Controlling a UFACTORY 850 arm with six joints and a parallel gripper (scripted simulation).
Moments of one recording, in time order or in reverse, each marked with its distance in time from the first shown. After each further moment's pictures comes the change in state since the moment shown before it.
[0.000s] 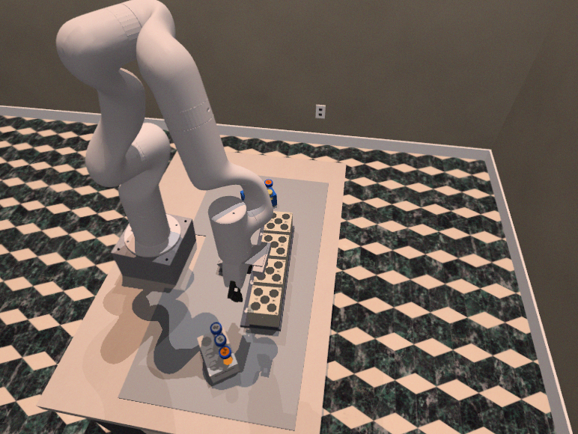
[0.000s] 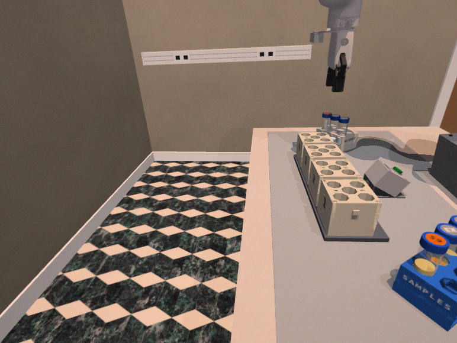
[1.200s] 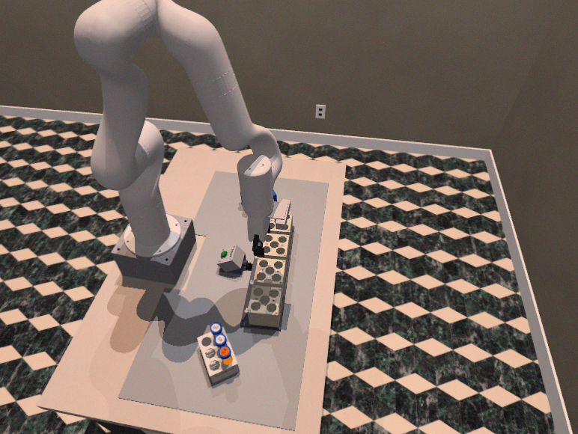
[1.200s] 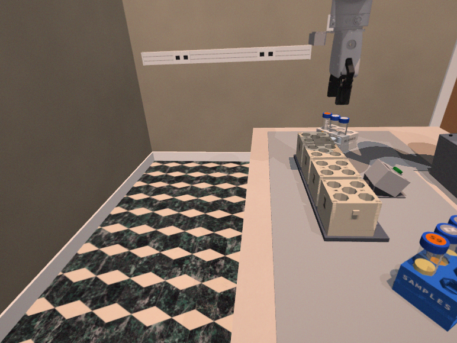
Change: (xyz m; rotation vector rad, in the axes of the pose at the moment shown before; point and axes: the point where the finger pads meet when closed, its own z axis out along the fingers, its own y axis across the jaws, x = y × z) arm 0.024 -0.157 -0.001 0.010 0.005 -0.015
